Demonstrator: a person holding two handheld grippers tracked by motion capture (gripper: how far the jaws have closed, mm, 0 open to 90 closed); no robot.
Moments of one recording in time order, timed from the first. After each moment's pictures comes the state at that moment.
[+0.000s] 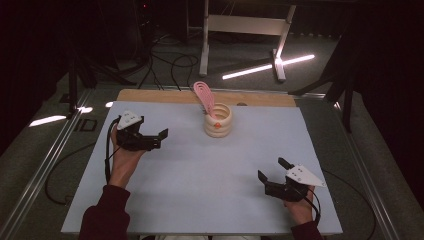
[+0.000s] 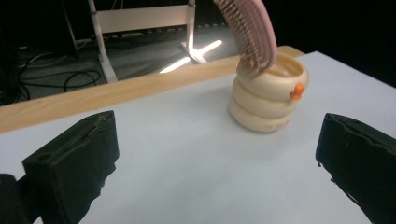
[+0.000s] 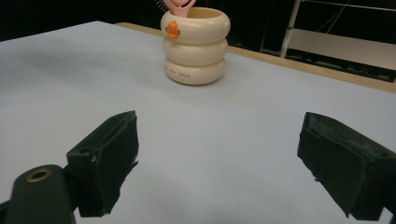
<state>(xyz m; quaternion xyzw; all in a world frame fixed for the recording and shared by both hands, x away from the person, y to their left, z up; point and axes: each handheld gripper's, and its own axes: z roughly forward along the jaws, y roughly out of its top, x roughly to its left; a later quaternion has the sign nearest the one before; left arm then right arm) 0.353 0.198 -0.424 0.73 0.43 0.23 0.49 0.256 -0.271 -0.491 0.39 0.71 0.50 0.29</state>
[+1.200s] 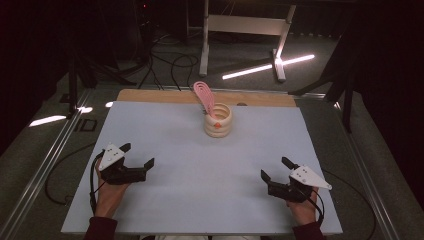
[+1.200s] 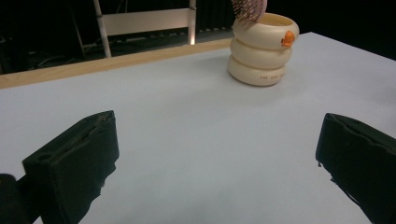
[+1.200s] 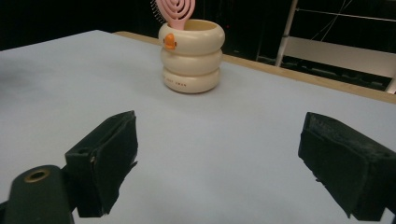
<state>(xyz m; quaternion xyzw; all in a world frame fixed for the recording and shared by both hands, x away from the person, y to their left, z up) 0.281 0.232 -0.473 0.72 0.41 0.26 0.50 0.250 -0.277 -0.483 0.39 0.71 0.51 0.30</state>
